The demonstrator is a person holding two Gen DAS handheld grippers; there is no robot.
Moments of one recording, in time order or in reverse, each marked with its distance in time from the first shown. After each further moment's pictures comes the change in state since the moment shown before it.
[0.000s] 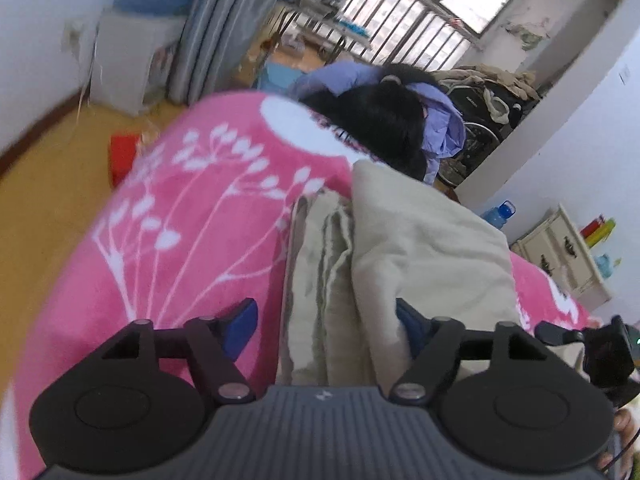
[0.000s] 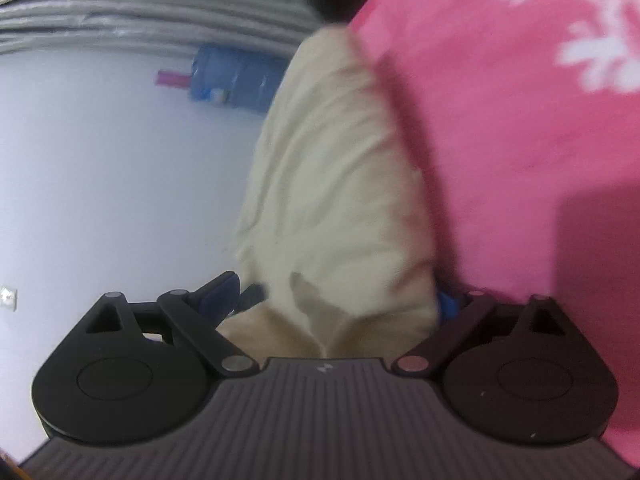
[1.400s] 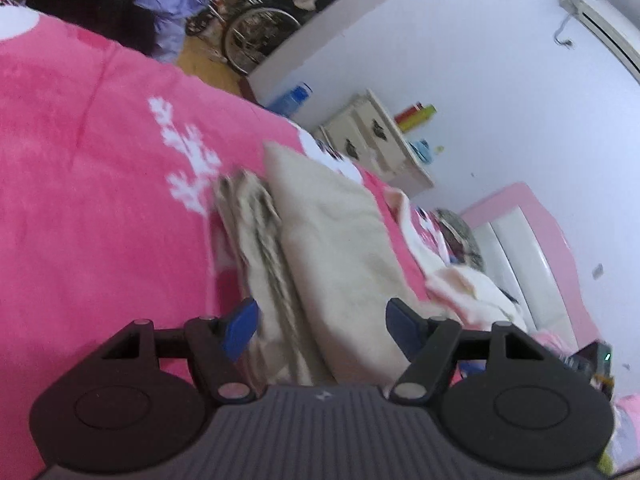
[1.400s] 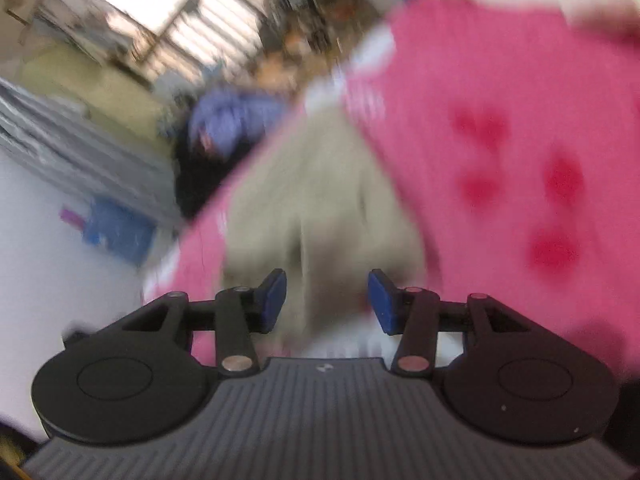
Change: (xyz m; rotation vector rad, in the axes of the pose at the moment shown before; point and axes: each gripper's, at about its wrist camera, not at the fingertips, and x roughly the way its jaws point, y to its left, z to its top) left arm 0.053 -0.230 -0.124 0.188 0.318 -0.564; right arm -0.359 -0.003 -0.173 0.035 -0.499 -0.491
